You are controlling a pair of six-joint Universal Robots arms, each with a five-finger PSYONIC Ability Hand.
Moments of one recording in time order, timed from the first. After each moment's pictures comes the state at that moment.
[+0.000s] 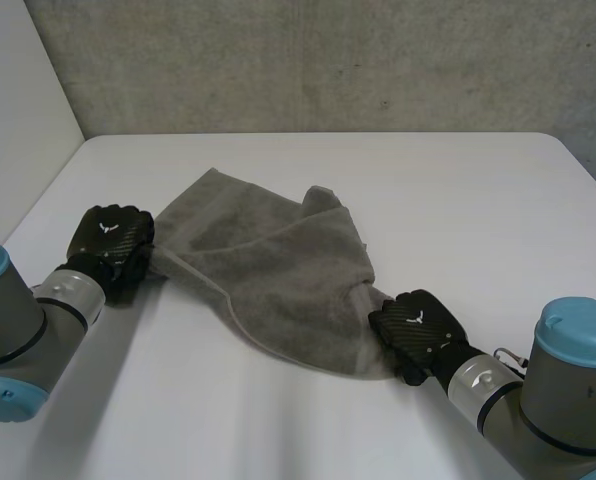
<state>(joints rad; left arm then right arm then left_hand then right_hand) 4.56 -1.98 -1.83 3.67 -1.33 3.40 1.95 -1.13 1.97 -0.44 1.23 2.67 1.30 1.36 1.35 1.36 1.15 1.23 1.26 1.25 1.25 0.98</state>
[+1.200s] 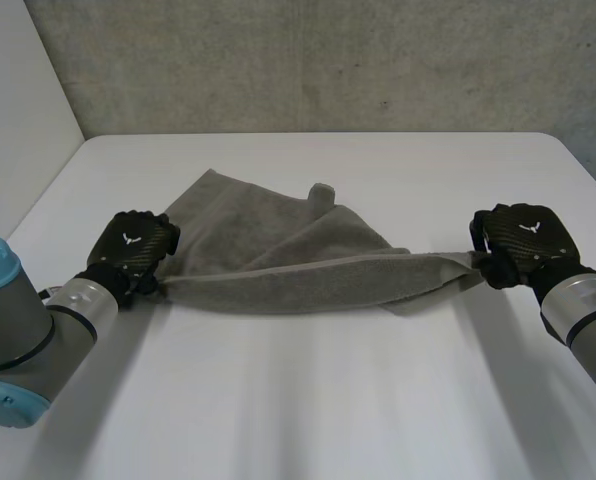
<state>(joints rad) 4.55 -2.02 -1.83 3.66 -1.24 3.53 1.68 -1.34 1.90 -0.40 1.26 2.88 0.51 0.50 0.51 0.51 0.29 1.35 1.34 1.35 1.34 1.15</state>
